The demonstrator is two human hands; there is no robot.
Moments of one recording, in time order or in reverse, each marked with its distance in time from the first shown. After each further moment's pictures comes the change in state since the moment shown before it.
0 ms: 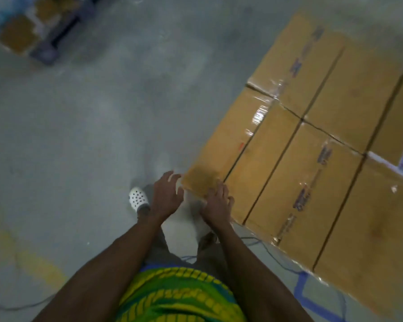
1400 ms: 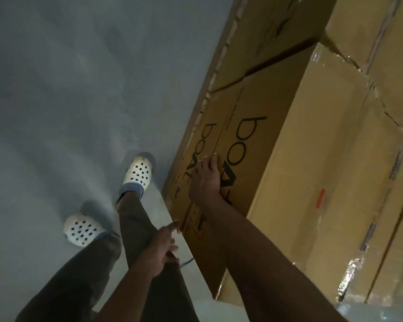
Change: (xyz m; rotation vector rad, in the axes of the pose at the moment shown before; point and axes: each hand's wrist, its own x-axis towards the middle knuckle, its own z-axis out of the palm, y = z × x) left_hand 0.254 -0.167 0.150 -0.832 -0.966 -1.137; right_hand 0.401 -0.067 0.113 -1.050 -0.584 0.097
